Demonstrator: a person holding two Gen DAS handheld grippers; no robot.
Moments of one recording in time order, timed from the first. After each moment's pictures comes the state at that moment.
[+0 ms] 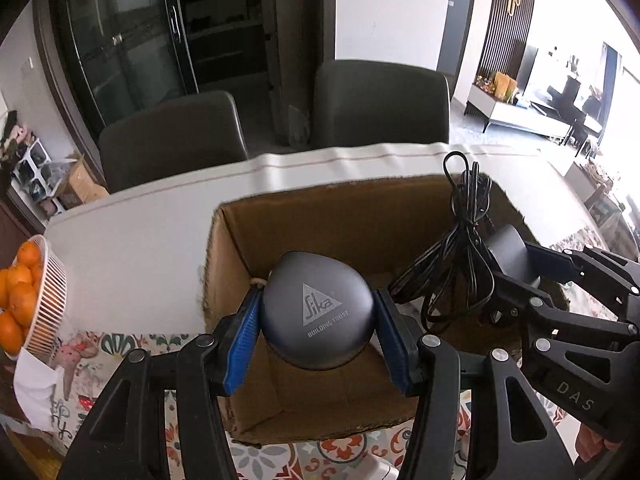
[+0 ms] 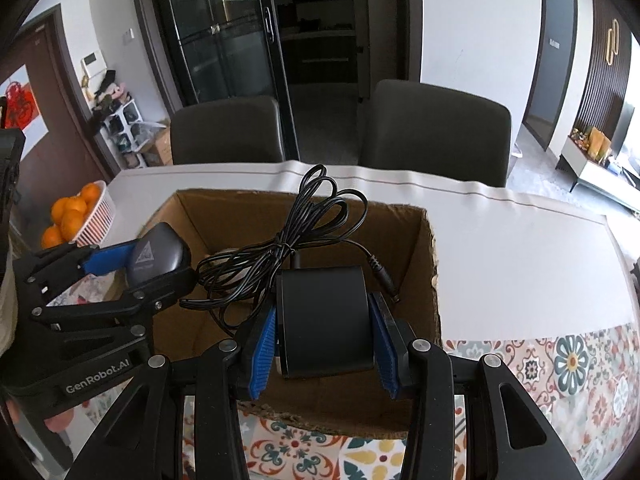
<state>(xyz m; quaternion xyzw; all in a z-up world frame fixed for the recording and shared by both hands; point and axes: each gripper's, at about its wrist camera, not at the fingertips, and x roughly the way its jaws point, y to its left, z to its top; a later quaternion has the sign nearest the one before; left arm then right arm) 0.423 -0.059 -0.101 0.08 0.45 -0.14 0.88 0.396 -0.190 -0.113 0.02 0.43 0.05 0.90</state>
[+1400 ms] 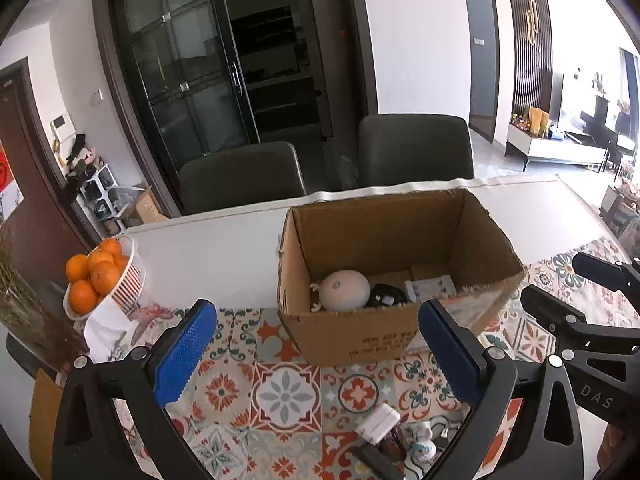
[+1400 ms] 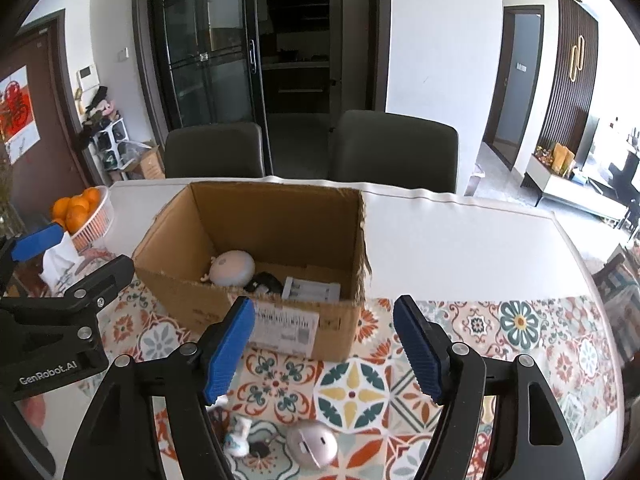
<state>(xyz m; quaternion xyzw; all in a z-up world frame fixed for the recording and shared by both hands) 0.299 -0.045 -0.050 0.10 0.35 -0.05 0.93 0.282 -0.208 -0.077 0.00 0.37 0.00 0.93</state>
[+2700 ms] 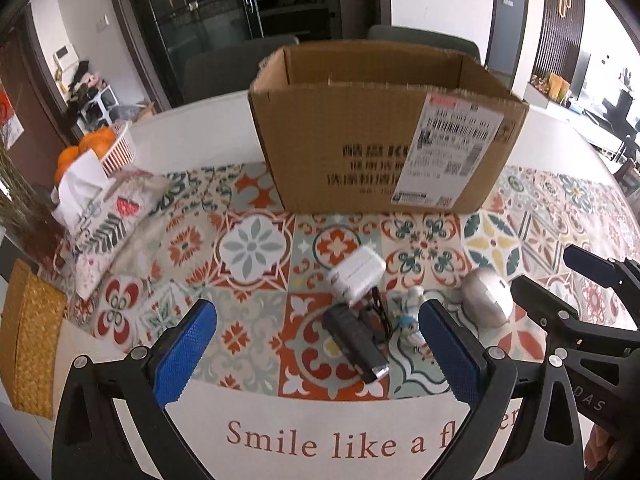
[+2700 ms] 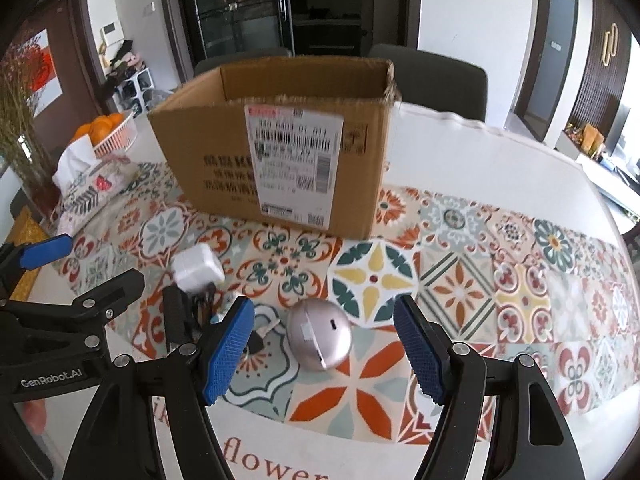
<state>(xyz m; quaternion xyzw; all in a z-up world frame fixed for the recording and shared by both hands) 0.229 -0.047 -0.153 0.06 0.47 -0.01 0.88 0.219 -0.208 -0.174 -0.01 0.45 0.06 0.89</state>
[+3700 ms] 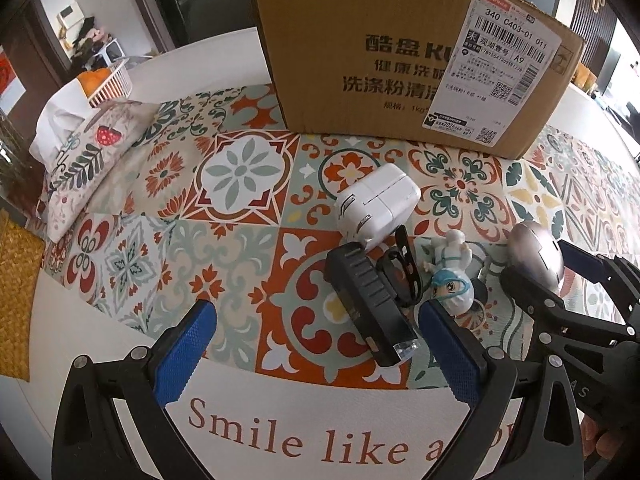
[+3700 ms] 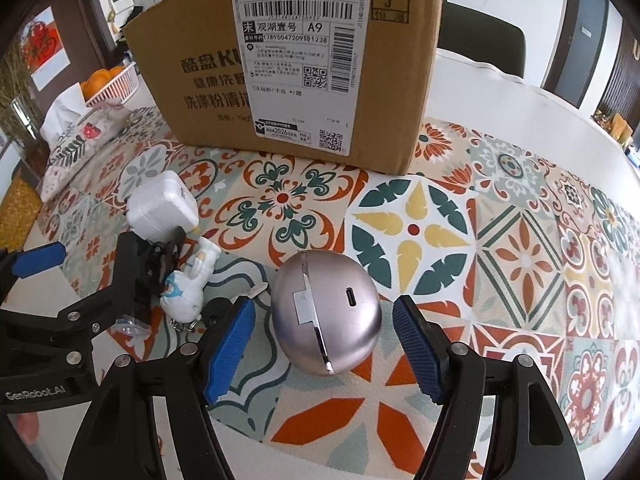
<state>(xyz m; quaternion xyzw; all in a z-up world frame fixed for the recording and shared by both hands) 0.239 -0.043 -0.220 0.04 0.54 0.02 0.84 0.242 -0.203 -0.253 -0.02 0.50 0.10 0.86</state>
